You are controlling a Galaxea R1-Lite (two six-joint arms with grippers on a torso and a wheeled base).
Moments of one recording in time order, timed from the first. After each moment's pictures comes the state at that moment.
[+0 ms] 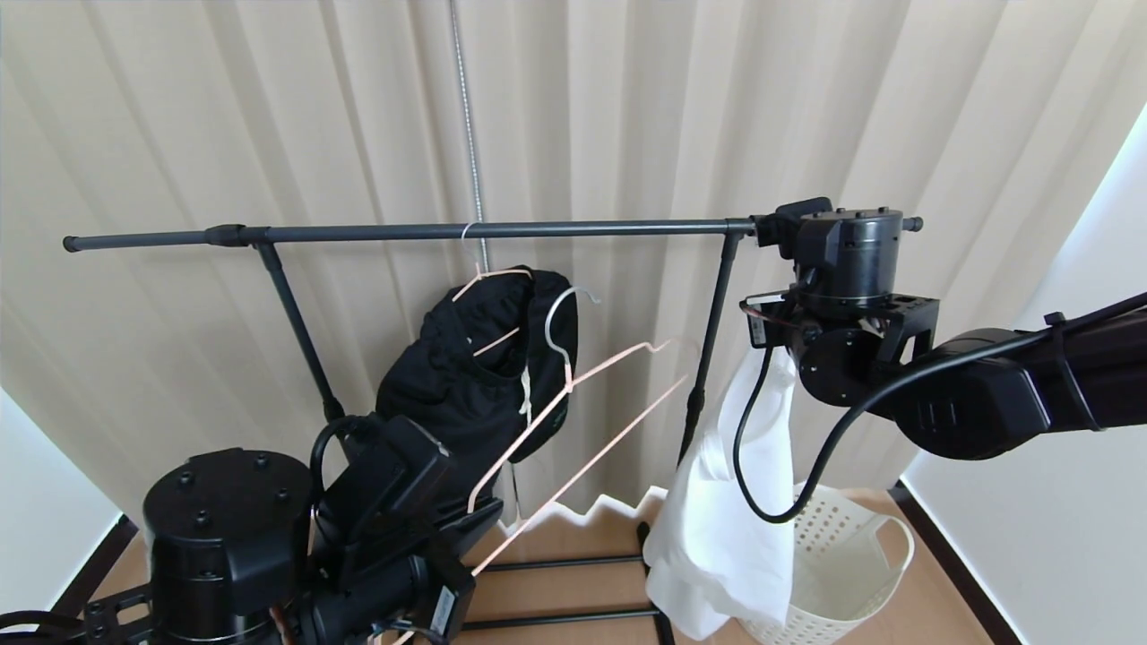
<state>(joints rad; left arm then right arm) -0.74 1.57 -0.33 -0.88 0.09 0.13 0.51 1.92 -1.16 -0.50 -0.83 -0.07</state>
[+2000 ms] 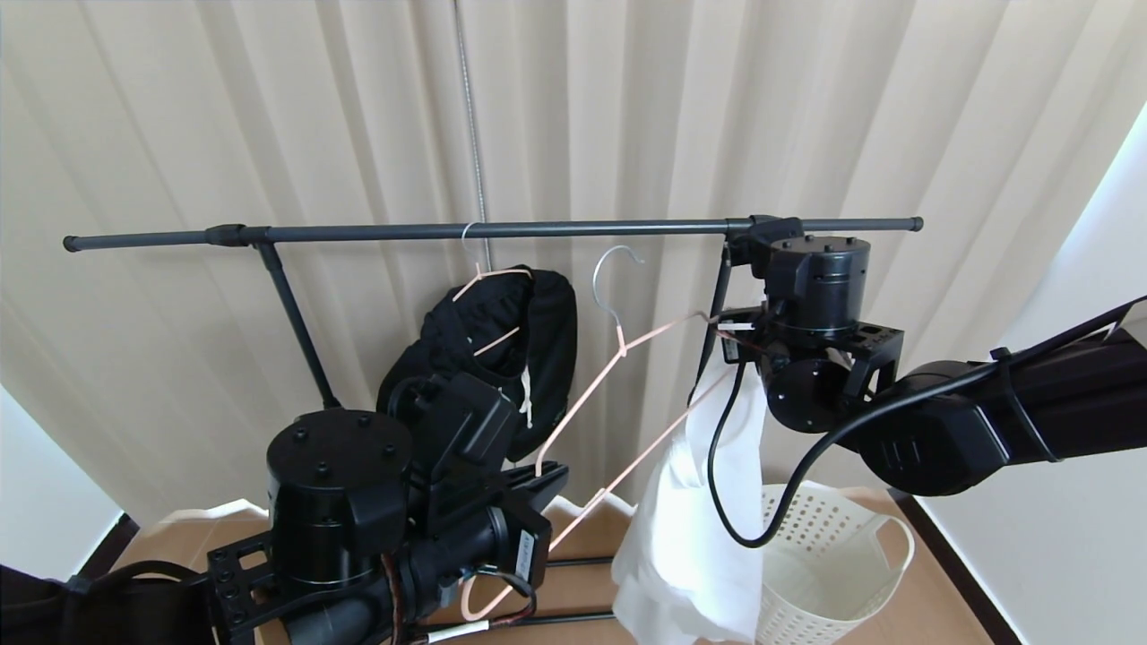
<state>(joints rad) -0.79 1.72 -0.50 -0.93 0.09 -0.05 0.58 1.96 -1.11 -0.63 -0.86 -0.07</state>
